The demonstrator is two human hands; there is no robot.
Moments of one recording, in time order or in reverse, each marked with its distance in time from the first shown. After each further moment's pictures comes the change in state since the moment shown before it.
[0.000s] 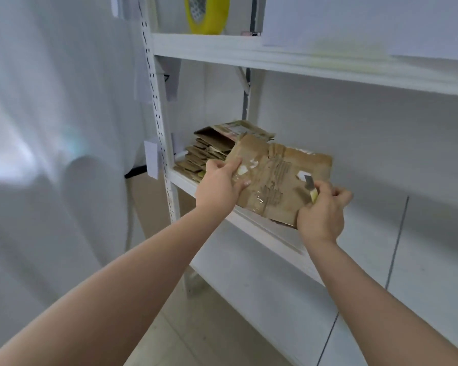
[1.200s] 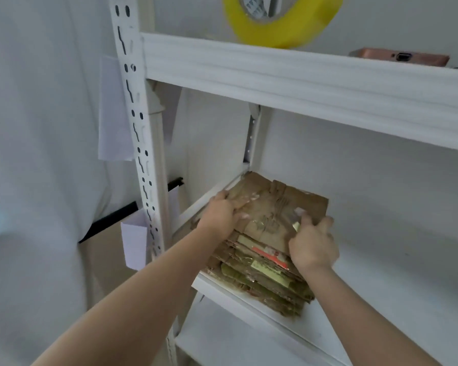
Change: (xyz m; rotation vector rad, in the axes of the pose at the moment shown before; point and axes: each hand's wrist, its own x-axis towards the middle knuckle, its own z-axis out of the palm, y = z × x) left_hand 0.308 -0.186 0.072 0.063 -0.484 0.190; right_hand 0.148 -0.111 0.253 -0.533 -0.199 0.163
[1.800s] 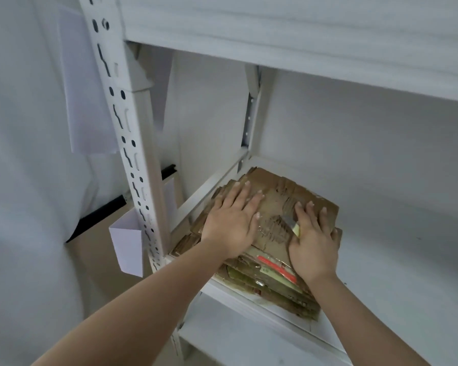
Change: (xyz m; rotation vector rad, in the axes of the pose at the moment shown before) left_hand -0.004 -0.017 0.036 0.301 0.034 0.245; right_hand 0.000 0.001 0.038 -0.100 -0.021 -0.187
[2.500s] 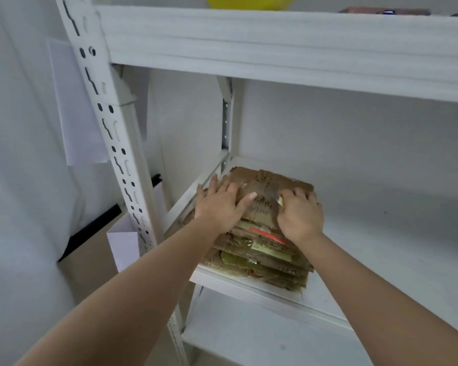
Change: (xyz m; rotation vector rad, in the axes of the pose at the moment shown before) left_hand 0.010 0.010 -0.036 -0.033 -0.101 -0.084; right_hand -0.002 -0.013 -0.045 0.000 0.046 0.029
